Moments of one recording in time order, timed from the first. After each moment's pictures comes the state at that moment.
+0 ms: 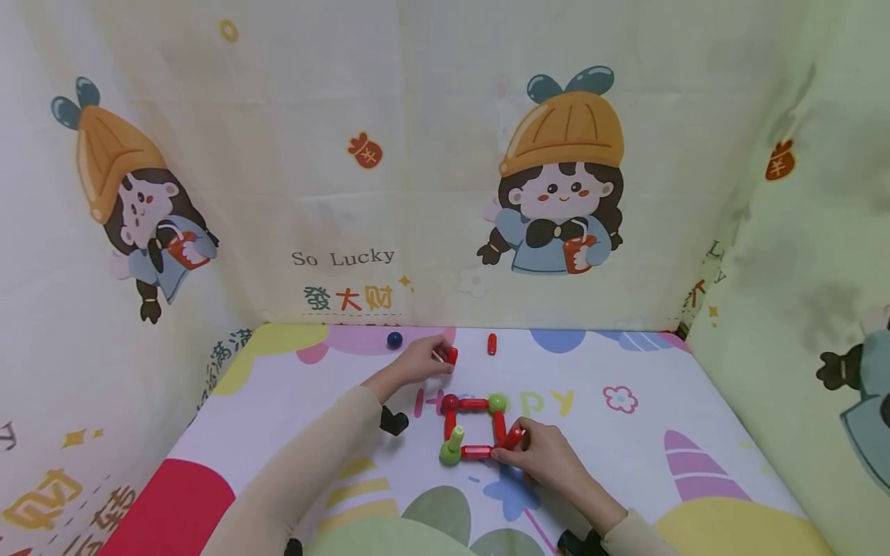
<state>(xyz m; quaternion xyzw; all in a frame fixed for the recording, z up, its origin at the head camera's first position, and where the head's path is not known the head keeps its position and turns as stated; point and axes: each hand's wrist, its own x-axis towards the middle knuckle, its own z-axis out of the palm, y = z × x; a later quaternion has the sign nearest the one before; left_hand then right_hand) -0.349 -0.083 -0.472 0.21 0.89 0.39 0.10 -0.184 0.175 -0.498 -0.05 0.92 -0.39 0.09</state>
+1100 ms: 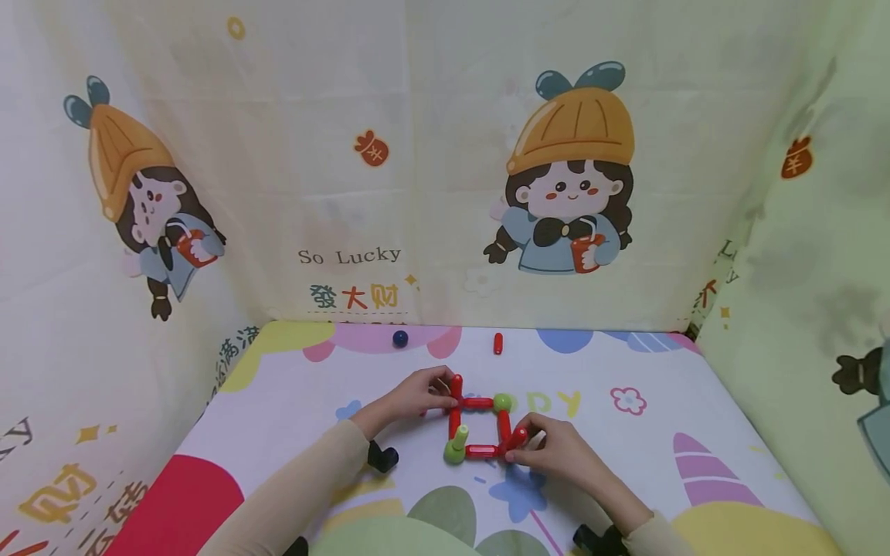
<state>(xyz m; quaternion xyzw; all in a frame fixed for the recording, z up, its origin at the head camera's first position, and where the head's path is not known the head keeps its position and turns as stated) -0.304 -0.103 -0.500 0.24 0.84 0.45 0.17 -0.185 0.193 -0.475 -0.11 0.89 -0.43 0.12</state>
